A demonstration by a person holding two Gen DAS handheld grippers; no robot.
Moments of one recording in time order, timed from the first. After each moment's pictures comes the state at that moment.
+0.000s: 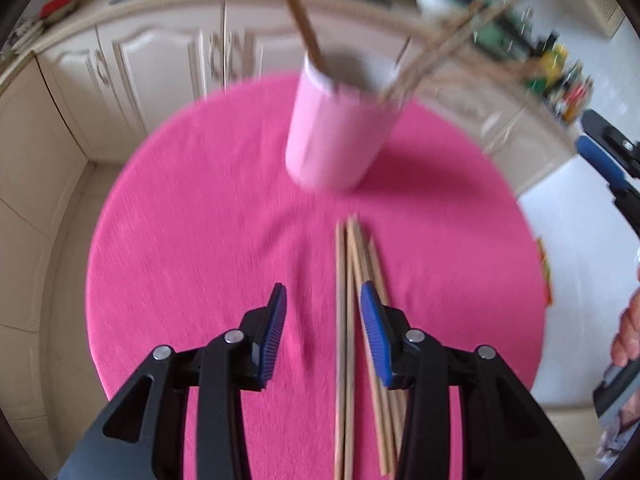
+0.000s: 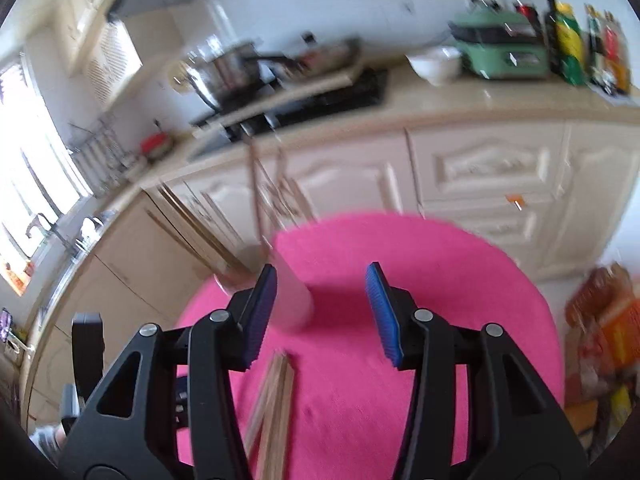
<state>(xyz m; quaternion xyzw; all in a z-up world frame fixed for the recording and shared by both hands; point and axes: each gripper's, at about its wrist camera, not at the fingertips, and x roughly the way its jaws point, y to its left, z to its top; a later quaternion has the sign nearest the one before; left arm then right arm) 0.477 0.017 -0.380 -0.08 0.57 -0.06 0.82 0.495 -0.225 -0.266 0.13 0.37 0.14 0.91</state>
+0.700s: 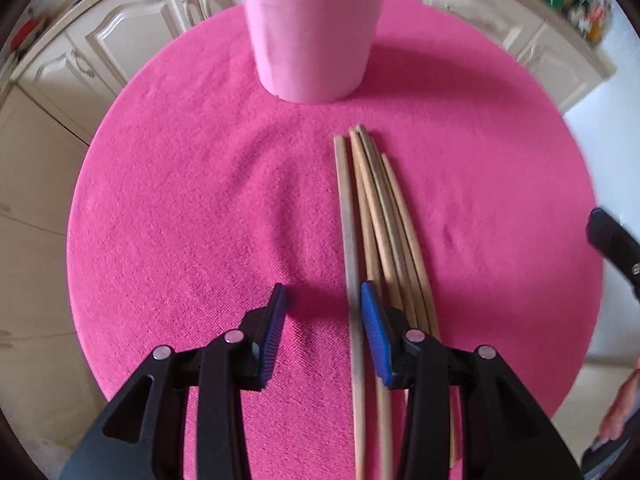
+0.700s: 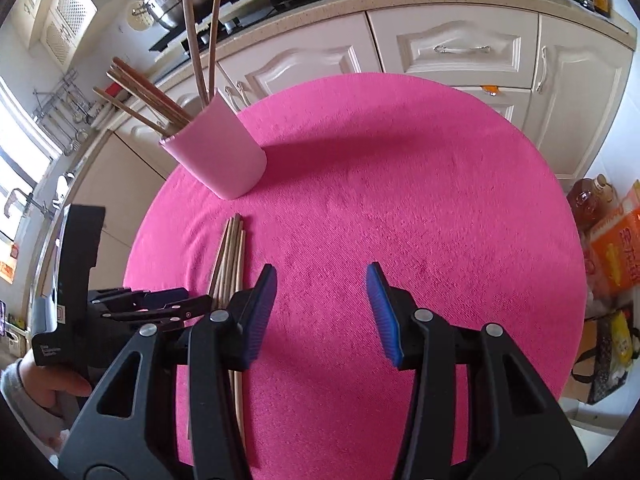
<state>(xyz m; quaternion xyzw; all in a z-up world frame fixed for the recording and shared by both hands) 0.487 -0.030 -0.435 0.04 0.65 -0.03 0.76 0.448 -0.226 -0.351 0.13 0.50 0.11 0.85</state>
